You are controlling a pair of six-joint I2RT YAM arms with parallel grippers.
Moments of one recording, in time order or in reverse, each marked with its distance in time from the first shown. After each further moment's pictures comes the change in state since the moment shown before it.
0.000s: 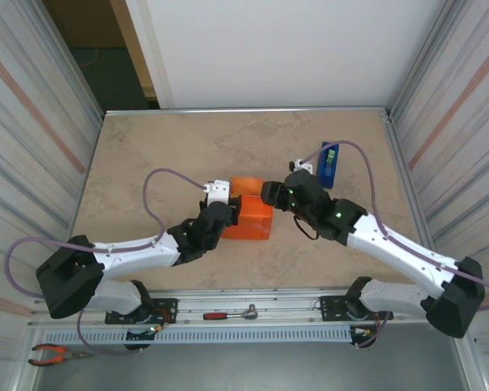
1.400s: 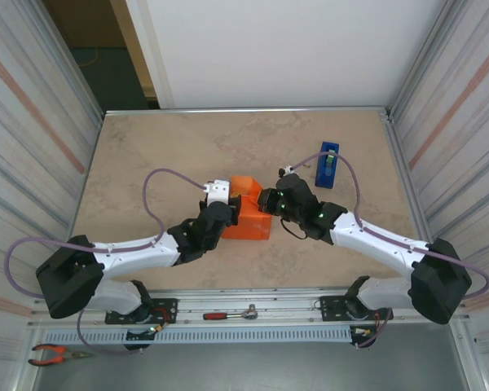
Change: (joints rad) left arm 0.000 0.000 0.000 -0.002 -0.001 -0.004; right arm -0.016 0.161 -0.116 0.286 -0.200 0.148
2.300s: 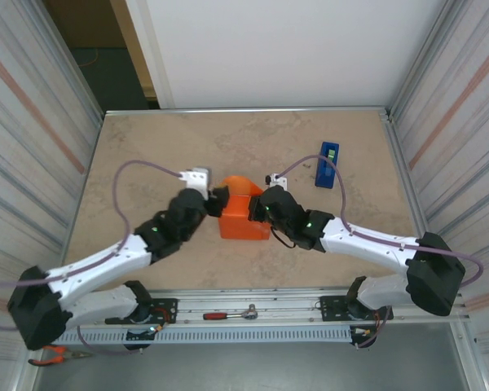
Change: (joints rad) left arm 0.204 -0.319 0.068 -0.276 0.296 -0.048; right arm 0.151 0.045 -0.009 0.062 0.208 -0.064
